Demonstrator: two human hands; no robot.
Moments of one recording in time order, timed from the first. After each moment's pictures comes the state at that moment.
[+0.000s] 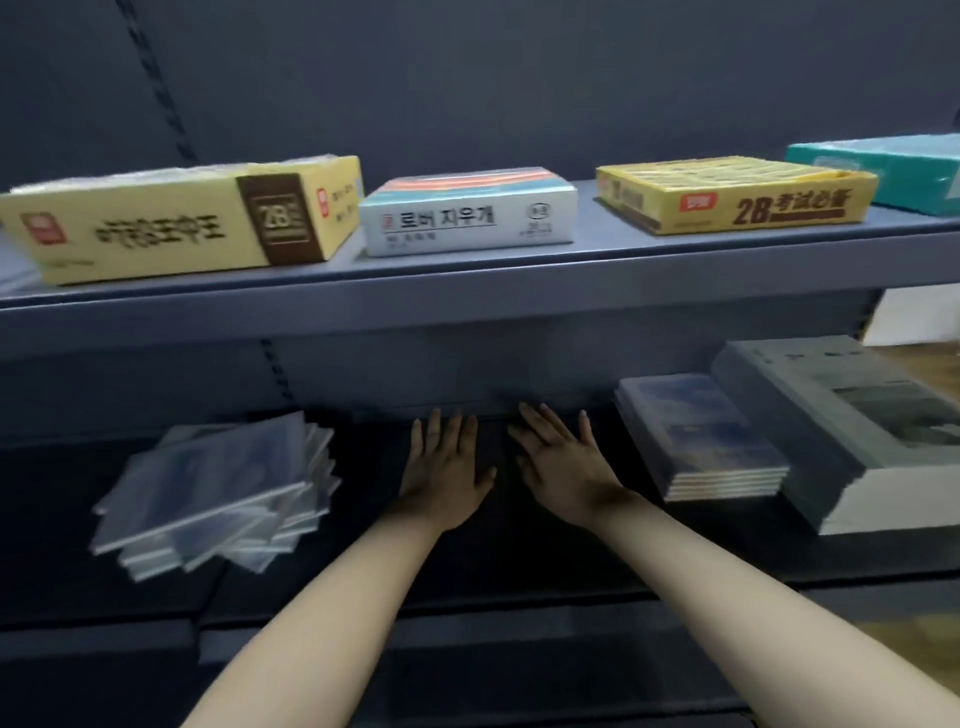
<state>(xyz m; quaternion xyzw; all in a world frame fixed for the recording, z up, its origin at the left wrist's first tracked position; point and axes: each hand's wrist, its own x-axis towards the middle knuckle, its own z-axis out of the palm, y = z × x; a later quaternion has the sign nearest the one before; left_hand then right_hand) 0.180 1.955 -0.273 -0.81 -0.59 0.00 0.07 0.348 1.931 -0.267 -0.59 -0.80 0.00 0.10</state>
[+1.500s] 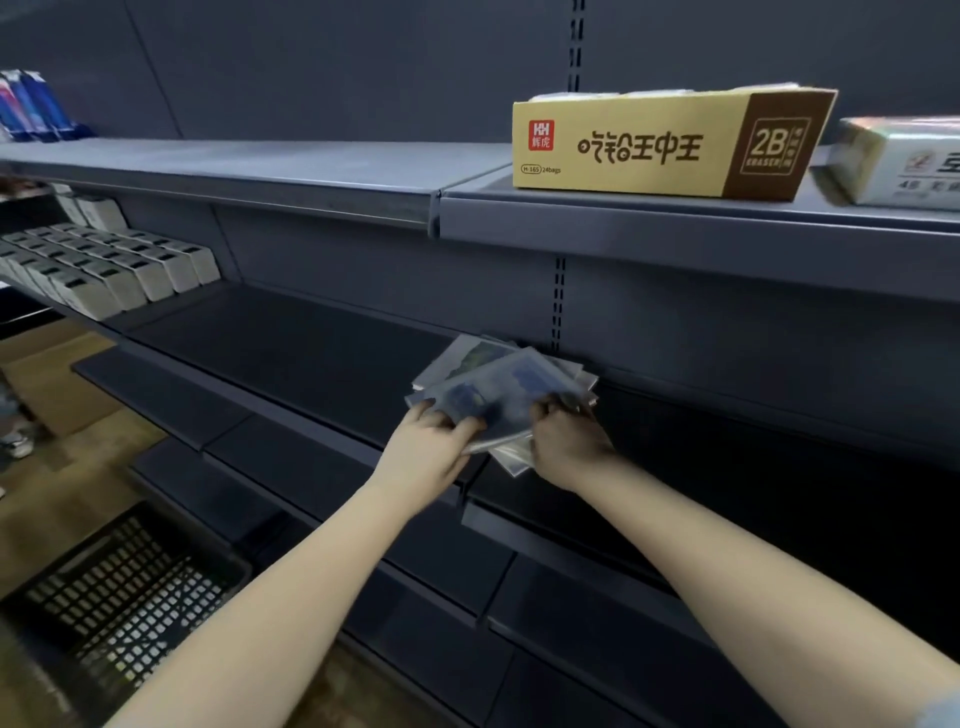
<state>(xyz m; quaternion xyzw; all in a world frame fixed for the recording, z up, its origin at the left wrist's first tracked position) -0.098 1.845 -0.277 -0.74 -0.62 -0.12 0.24 0.071 1.943 -0.267 -0.43 -0.90 -0.01 0.01</state>
